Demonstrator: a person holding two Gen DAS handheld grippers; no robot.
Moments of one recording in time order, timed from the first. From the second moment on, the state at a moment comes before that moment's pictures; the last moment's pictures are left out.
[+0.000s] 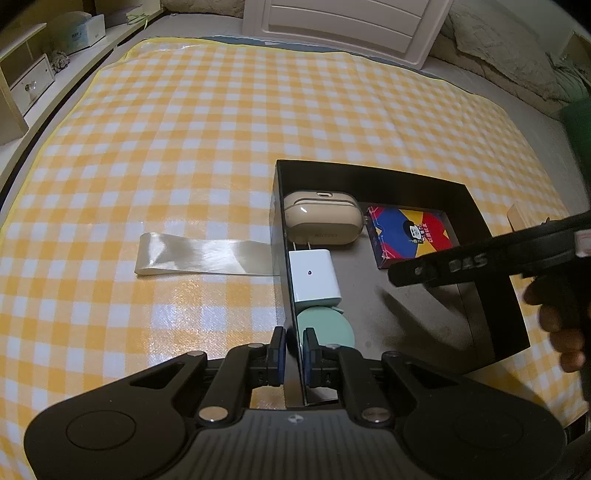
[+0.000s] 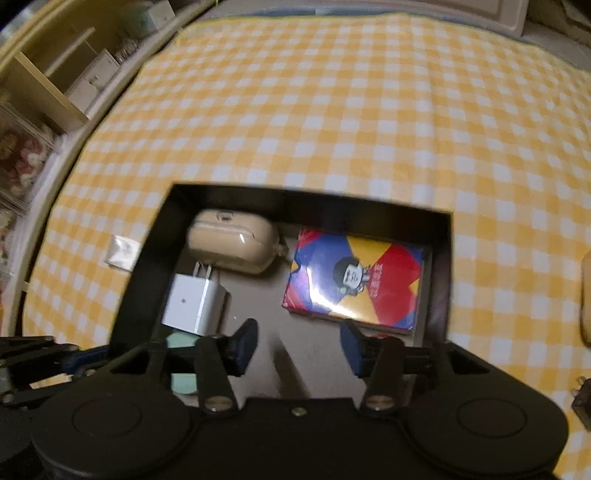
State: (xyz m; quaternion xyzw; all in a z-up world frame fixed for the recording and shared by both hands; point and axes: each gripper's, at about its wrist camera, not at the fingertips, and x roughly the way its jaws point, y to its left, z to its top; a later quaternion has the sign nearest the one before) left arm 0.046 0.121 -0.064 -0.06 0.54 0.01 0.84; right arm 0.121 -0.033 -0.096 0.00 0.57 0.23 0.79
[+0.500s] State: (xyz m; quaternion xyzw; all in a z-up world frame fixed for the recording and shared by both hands) left arm 0.045 0.121 -0.064 -0.06 0.54 0.01 0.84; right arm 0.098 -0.074 -0.030 0.00 0.48 0.25 0.84
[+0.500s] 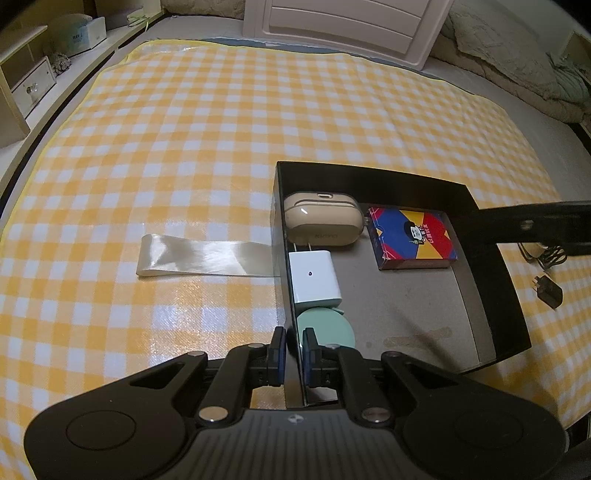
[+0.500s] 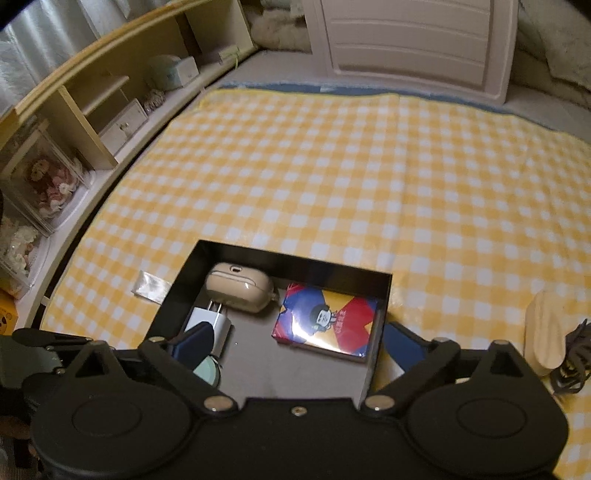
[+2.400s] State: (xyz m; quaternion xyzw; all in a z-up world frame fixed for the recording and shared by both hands) left arm 0.046 0.115 -0.069 -0.02 0.53 0.01 0.85; right arm 0.111 -0.279 -0.134 0.13 0.61 -0.04 0.78
